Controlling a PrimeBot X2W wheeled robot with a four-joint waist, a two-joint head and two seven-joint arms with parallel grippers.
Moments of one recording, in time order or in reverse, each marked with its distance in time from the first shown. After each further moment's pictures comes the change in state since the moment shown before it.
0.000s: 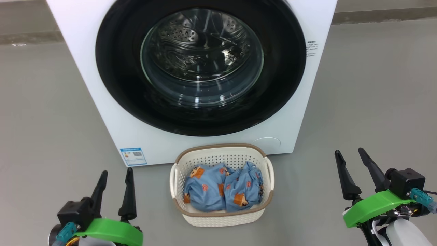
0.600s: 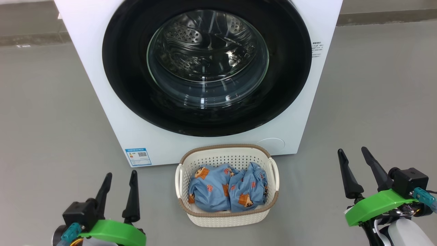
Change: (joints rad) left arm 0.000 0.002 -0.021 0.017 0.002 0.001 0.000; right arm 0.000 0.002 -0.015 -0.002 0.000 0.000 0.000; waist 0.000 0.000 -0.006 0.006
